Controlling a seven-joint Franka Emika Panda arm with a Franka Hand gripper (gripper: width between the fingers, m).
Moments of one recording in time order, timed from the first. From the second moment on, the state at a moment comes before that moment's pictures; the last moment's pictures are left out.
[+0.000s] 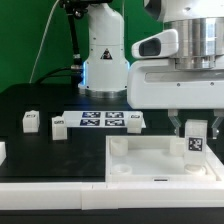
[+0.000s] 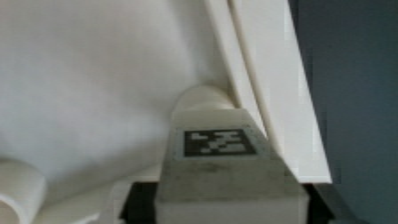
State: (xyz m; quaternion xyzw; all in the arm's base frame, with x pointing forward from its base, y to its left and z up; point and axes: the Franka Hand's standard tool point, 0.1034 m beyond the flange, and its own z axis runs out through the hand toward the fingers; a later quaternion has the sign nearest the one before) arm 0.609 0.117 0.079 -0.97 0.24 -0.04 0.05
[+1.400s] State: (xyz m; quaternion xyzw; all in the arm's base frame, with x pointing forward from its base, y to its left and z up) arm 0.603 0.133 0.078 -0.99 0.11 -0.05 0.04
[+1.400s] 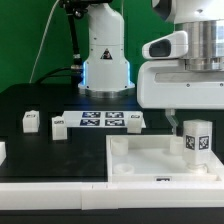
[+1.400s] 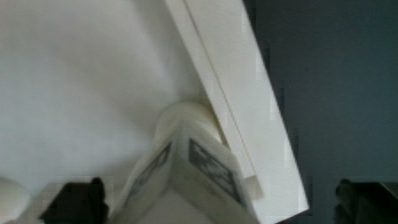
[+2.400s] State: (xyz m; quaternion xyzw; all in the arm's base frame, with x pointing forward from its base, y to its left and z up) arm 0.606 0.125 0.078 -1.00 0.05 -0.05 0.03
